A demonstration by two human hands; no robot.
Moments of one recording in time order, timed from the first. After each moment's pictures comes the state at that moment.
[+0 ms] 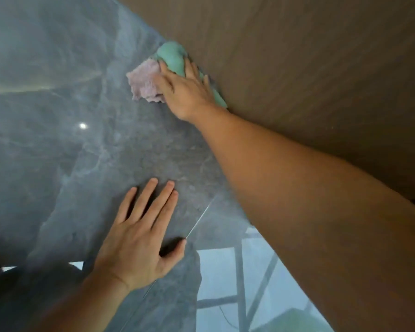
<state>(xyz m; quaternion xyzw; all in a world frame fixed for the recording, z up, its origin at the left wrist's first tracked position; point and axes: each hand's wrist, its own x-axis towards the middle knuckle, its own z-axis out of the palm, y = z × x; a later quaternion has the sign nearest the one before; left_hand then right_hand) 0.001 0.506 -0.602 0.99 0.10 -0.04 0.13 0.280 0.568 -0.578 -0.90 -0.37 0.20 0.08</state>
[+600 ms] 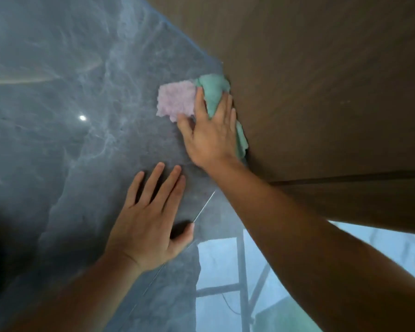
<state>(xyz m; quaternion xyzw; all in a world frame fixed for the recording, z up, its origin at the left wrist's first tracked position) 0.003 0.510 -0.600 0.99 0.09 -0.05 0.13 0.204 0.484 -0.588 -0.96 -0.27 0.09 0.07</state>
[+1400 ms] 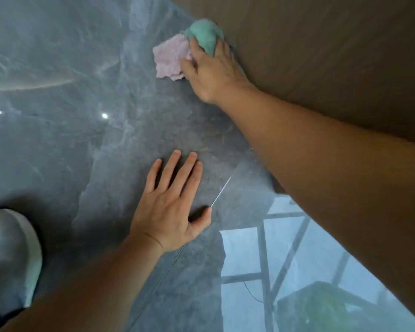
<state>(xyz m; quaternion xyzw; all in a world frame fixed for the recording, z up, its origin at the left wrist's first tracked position) 0.005 0.499 -0.595 0.99 0.11 -0.05 0.12 0.272 0.536 -0.576 -0.92 -0.34 0.17 0.06</state>
